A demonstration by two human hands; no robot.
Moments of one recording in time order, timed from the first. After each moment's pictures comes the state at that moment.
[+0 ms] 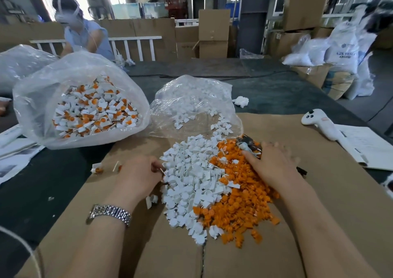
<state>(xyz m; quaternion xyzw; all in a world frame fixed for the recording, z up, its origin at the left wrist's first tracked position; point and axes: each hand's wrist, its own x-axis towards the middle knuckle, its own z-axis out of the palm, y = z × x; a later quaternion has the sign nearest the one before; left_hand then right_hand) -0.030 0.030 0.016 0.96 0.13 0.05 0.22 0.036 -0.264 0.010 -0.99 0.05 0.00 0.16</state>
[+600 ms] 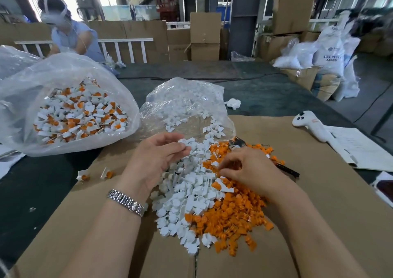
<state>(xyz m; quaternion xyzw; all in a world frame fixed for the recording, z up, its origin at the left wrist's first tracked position) -0.001 -0.015 0.038 0.58 0.09 0.02 0.81 0.018 -0.251 0.030 -0.94 -0.22 -0.01 0.26</state>
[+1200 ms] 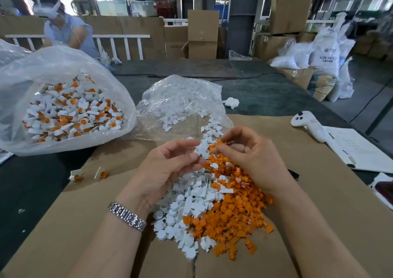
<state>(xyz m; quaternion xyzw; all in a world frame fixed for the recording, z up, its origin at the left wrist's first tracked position) -0.012 -0.028 0.026 0.54 -0.01 -0.07 0.84 0.009 -0.246 0.039 -0.75 -0.19 -0.01 0.64</state>
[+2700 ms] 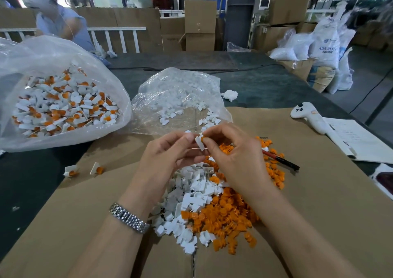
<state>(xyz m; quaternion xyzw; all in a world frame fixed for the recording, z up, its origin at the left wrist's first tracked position) -0.020 -0.043 0.027 0.60 -0.06 0.02 0.80 -0.003 -0.211 0.029 -0.80 -0.23 -0.25 0.50</state>
